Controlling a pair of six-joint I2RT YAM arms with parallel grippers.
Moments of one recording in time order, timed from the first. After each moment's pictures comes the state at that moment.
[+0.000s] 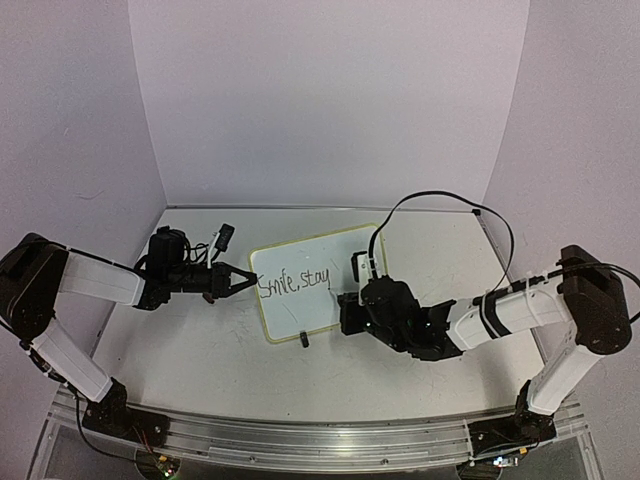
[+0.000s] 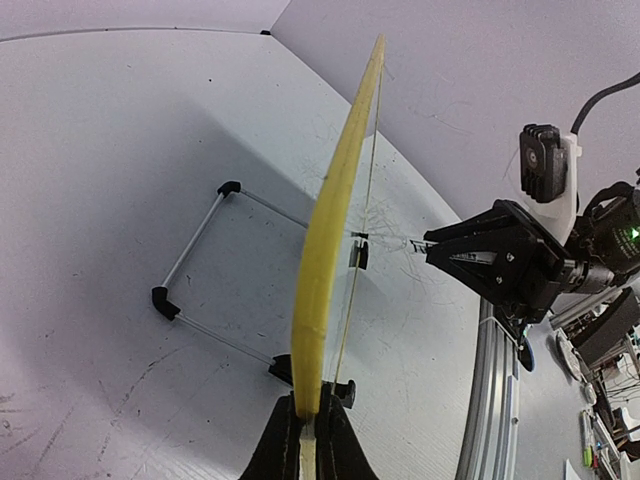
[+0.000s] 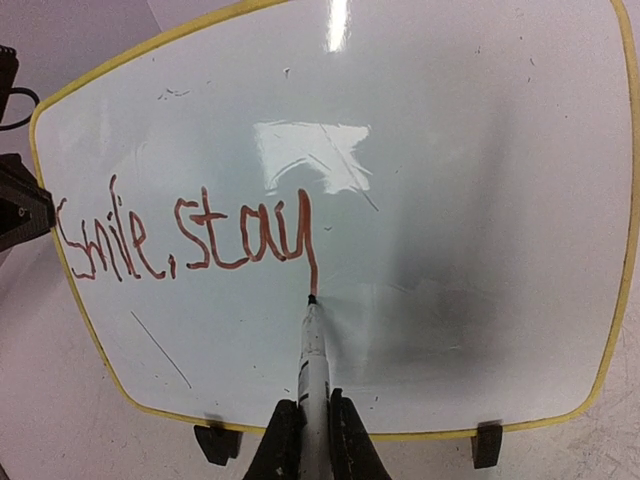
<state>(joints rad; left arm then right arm) -0.41 1.52 0.61 0.51 0.82 -0.30 1.08 1.66 0.80 0.36 0.49 0.52</state>
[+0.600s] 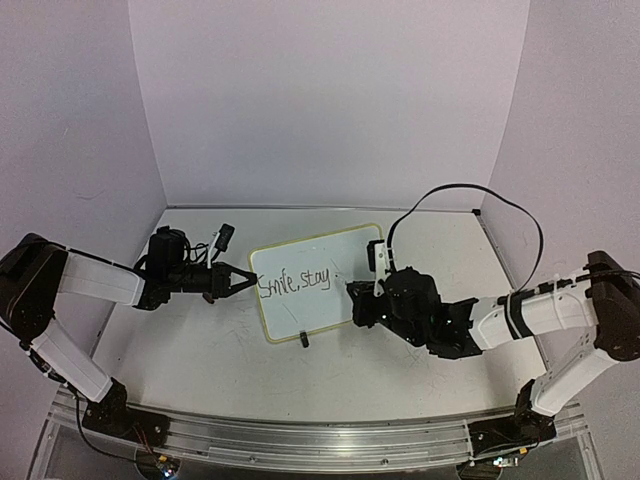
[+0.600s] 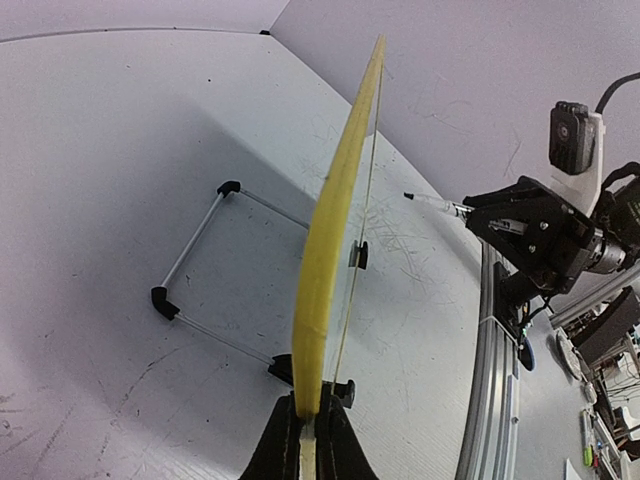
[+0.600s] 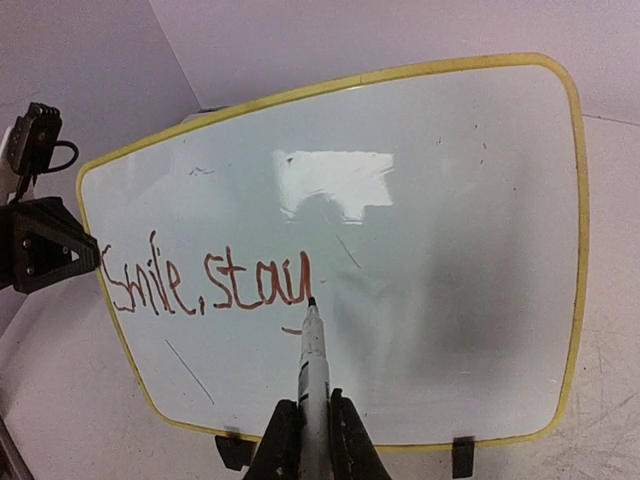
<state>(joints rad) -0.41 1.52 0.61 0.50 0.82 -0.30 1.07 1.53 0.73 0.41 0.46 0.48</state>
